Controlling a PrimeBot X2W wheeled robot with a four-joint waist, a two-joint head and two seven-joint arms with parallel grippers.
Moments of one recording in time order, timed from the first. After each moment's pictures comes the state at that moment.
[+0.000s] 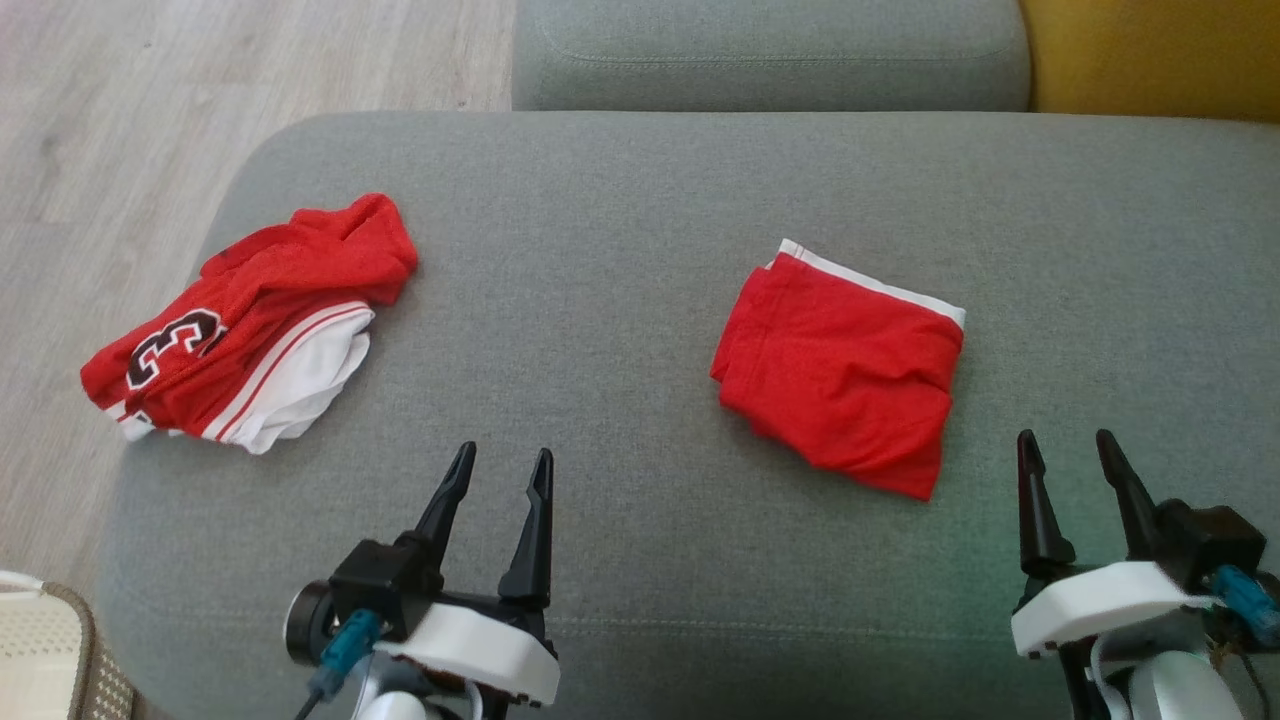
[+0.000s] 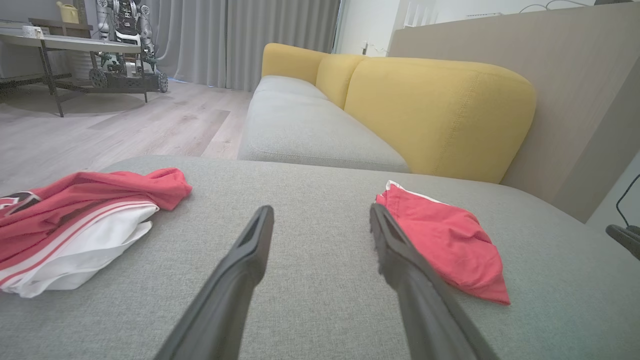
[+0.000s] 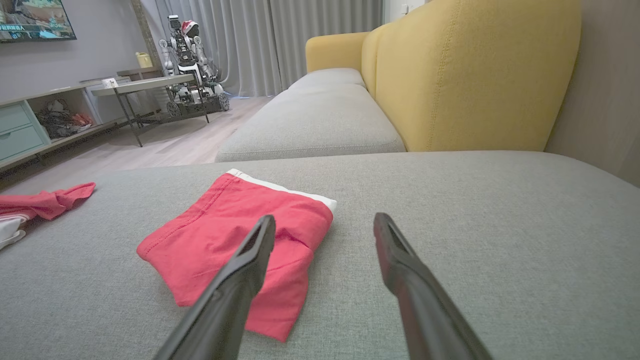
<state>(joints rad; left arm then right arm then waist) 0.02 0.05 -0.40 0.10 -0.25 0.10 -0.25 -0.03 -0.05 -0.12 0.28 0.13 0.13 -0.26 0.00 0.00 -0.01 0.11</state>
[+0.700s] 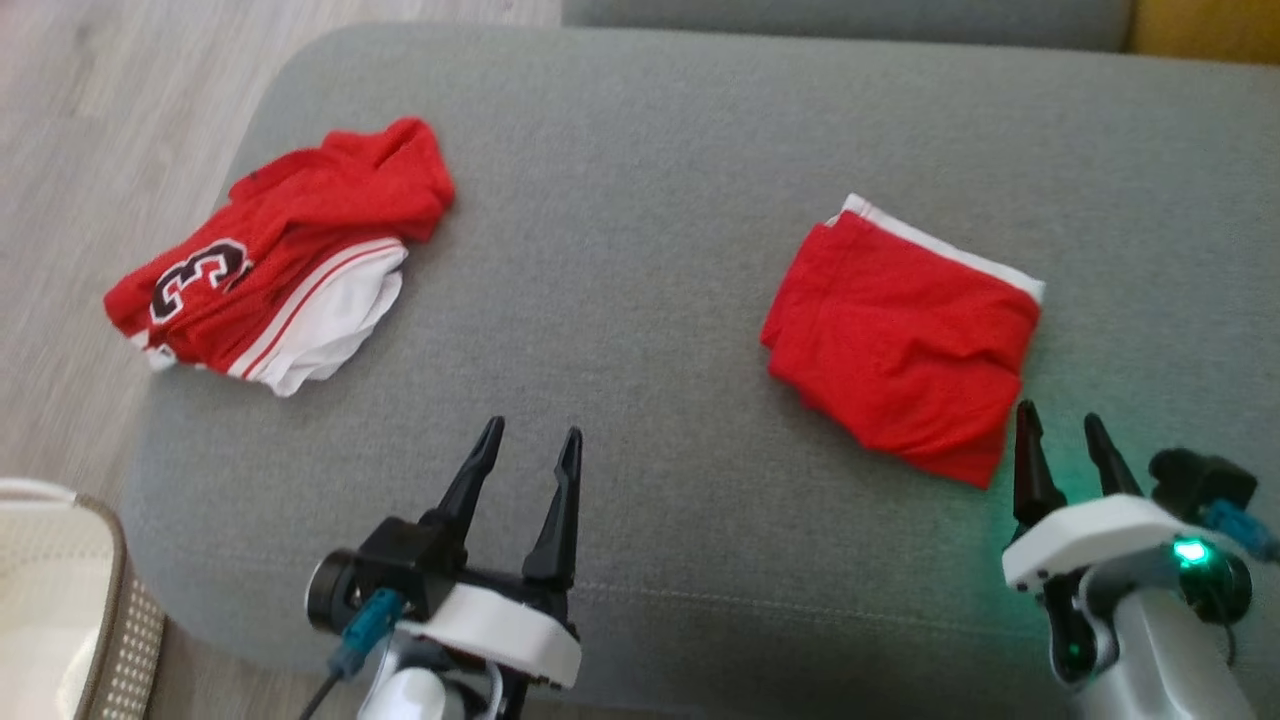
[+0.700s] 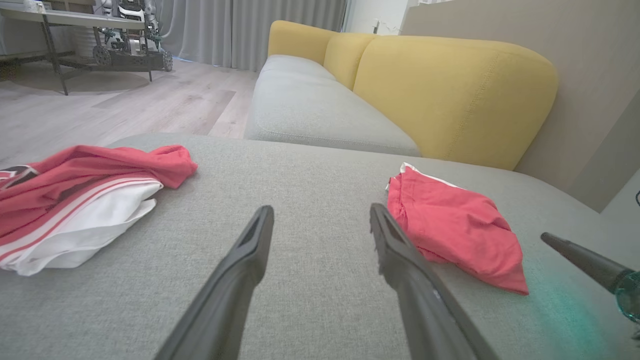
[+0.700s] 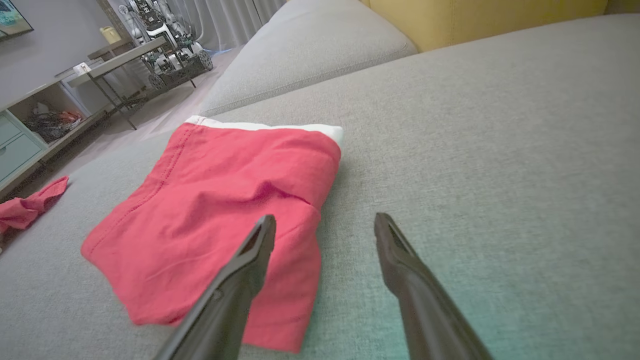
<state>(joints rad) -0.02 0.05 -0.44 0.09 -0.25 0.10 -0.25 -0.24 -0.05 -0.15 0.62 0.30 0.13 -0.26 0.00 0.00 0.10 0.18</state>
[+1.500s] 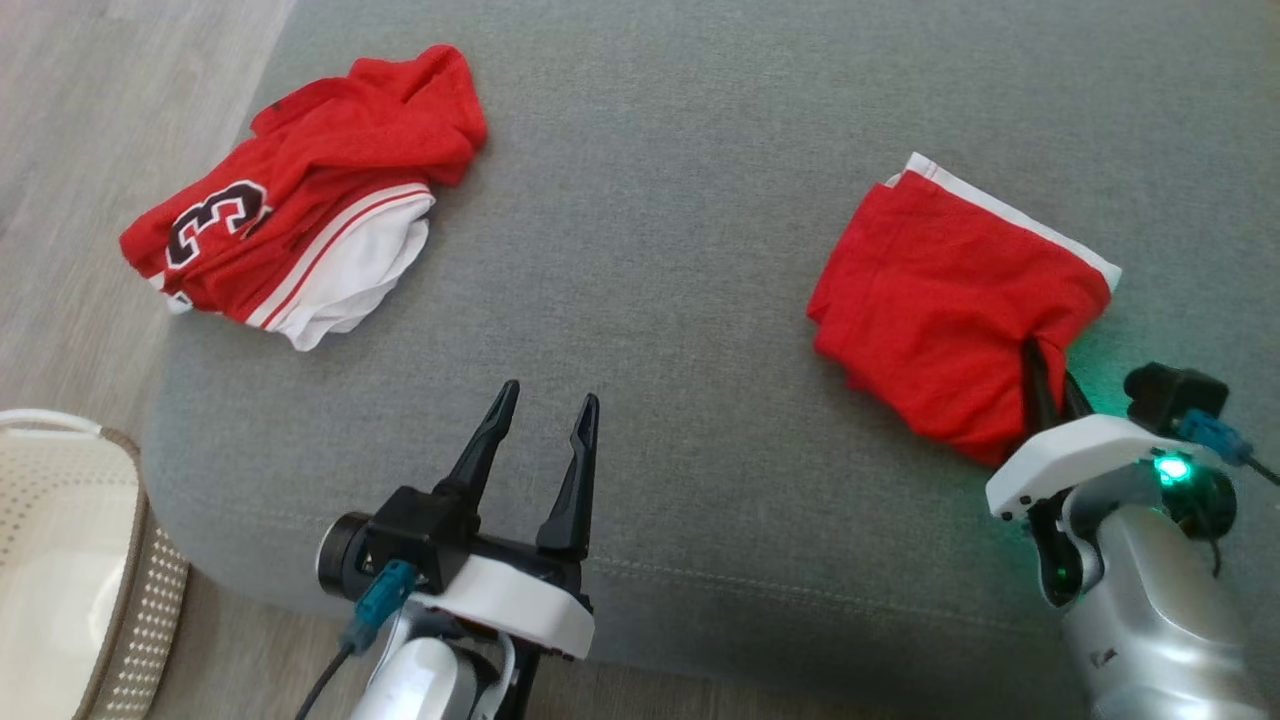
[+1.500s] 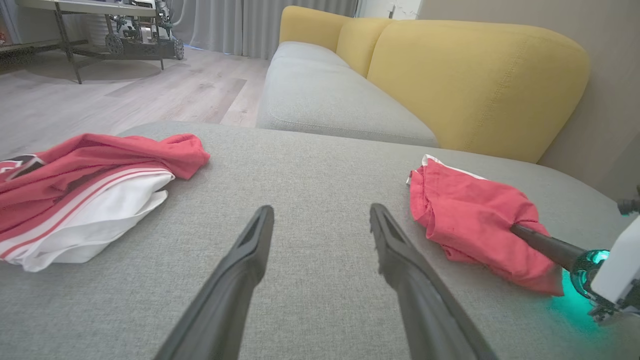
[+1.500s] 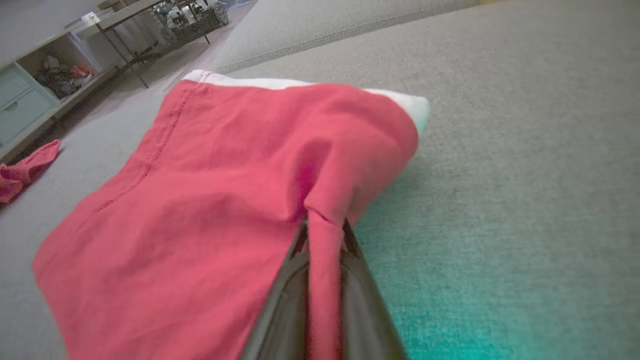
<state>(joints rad) -0.09 0.05 -0.47 0.09 -0.25 0.11 -0.25 -0.44 -0.07 -0.10 0.81 0.29 0.13 -0.26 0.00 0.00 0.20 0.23</state>
